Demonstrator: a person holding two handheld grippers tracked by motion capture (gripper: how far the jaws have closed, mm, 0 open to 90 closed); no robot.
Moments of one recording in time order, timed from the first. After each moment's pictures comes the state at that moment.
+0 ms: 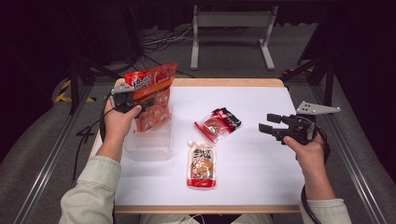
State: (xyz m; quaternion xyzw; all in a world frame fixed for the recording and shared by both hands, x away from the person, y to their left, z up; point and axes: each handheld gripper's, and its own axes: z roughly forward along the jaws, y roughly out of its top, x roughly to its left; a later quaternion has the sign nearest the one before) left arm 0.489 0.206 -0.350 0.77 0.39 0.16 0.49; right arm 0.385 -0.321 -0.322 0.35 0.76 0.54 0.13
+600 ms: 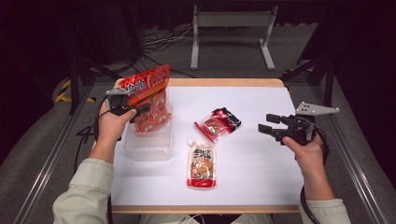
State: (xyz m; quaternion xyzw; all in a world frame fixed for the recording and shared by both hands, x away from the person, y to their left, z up) left arm 0.486 0.221 -0.361 0.77 0.41 0.11 0.47; right arm 0.384 -0.319 -0.322 0.35 0.75 0.54 0.13
